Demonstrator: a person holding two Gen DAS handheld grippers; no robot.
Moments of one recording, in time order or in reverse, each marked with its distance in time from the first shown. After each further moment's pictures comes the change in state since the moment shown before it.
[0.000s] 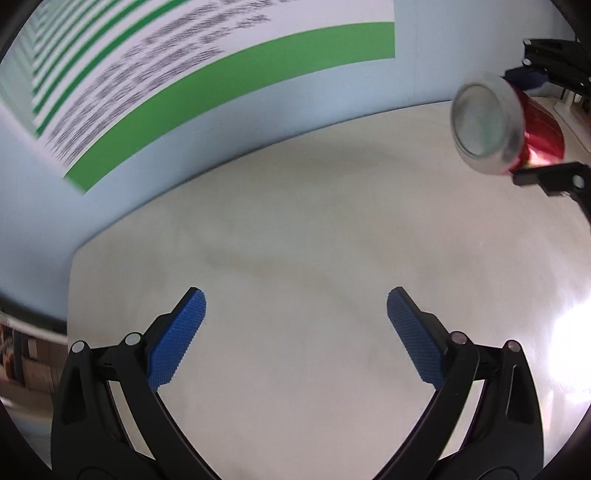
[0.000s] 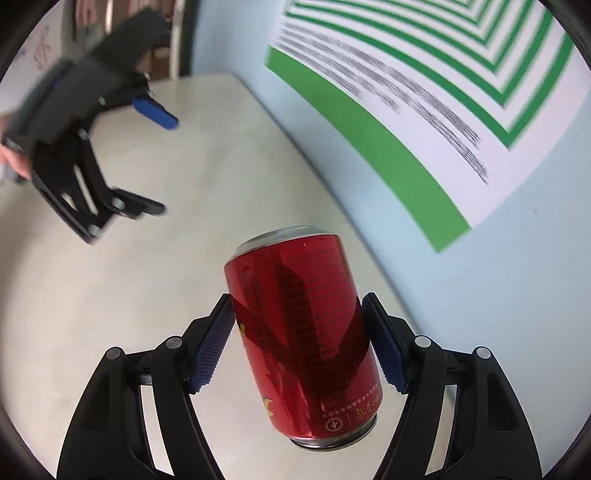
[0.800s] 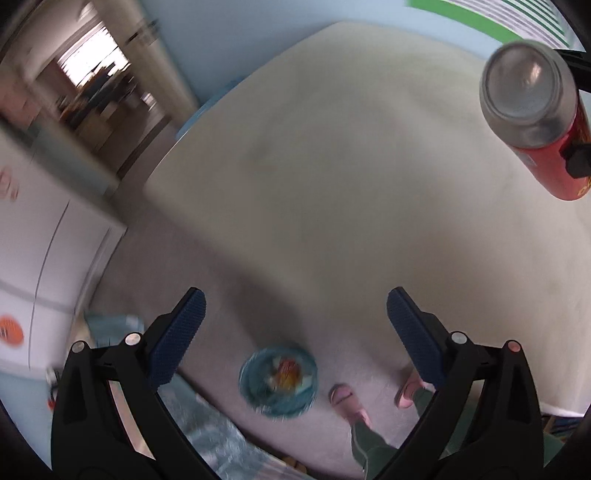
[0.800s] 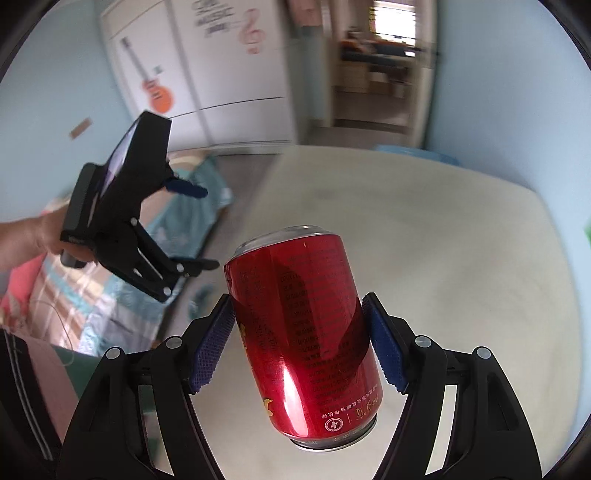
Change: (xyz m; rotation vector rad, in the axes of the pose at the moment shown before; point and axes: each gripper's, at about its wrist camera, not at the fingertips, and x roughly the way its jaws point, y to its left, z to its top) left arm -0.205 0.093 -0.450 -0.773 0.226 0.300; right arm -0.031 0.443 0.145 -0.460 -0.075 0.684
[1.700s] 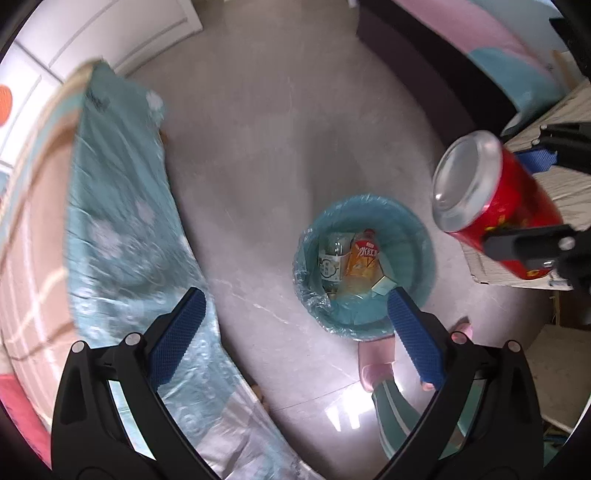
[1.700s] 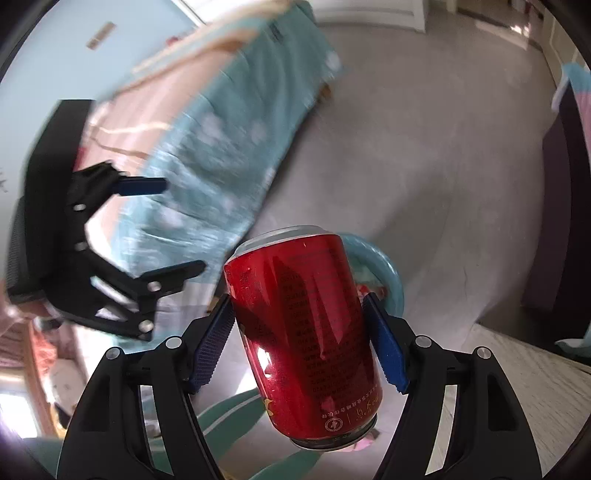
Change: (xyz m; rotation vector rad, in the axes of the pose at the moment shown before) left arm 0.234 0.199 -0.315 -0.534 0.327 -0.004; right arm 0.505 0.225 -0.022 -0.038 0.508 0.255
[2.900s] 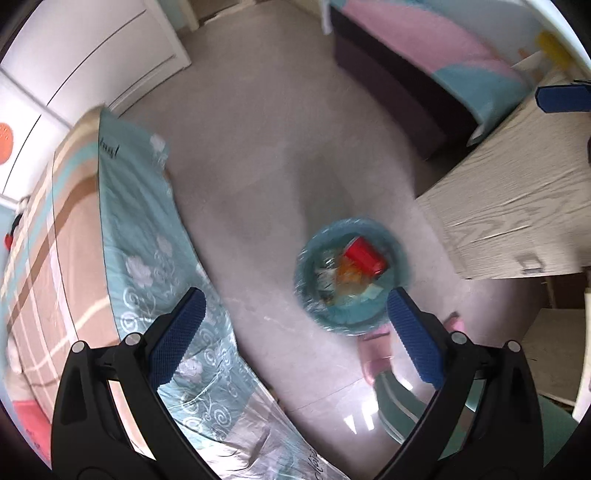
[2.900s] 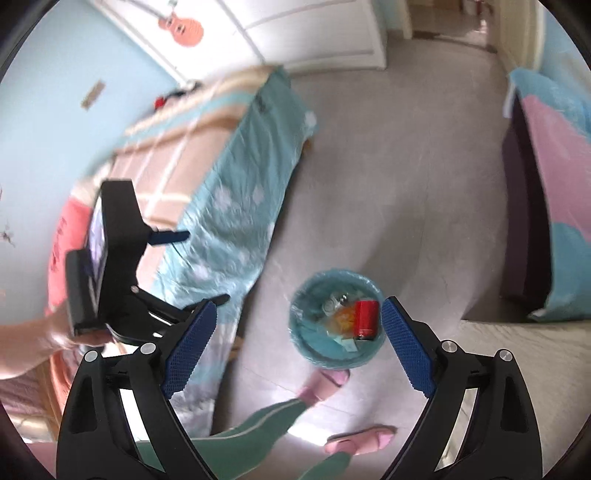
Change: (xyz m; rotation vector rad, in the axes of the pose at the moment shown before) left arm -0.127 -0.006 0.005 0.115 -0.084 0.012; right arm -0.229 0.050 -0.012 0.156 -0.235 -0.007
